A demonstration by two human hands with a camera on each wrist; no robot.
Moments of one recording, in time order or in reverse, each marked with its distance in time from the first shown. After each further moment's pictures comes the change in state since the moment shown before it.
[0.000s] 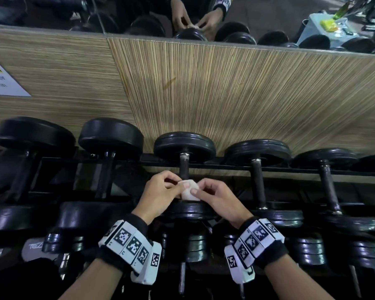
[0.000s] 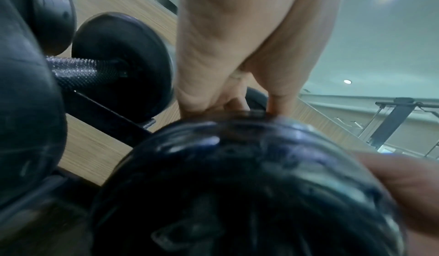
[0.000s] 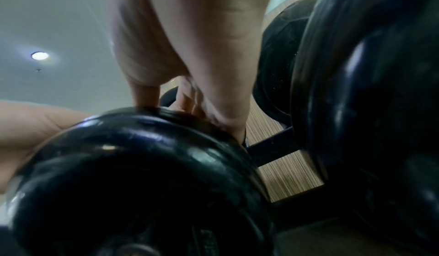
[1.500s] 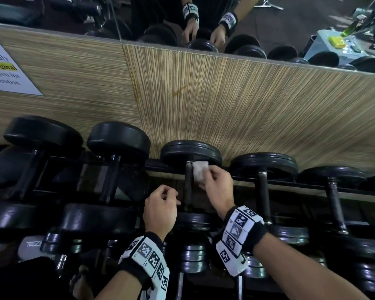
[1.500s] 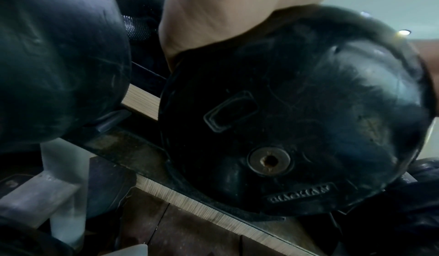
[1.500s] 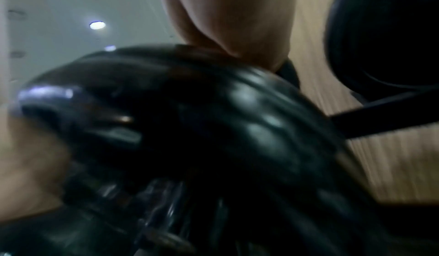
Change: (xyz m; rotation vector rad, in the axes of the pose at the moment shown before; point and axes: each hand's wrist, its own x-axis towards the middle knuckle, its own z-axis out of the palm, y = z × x) left_hand -0.005 -0.017 0.025 0.016 0.400 -0.129; right_hand 0.070 0.013 0.009 -0.218 0.491 -0.085
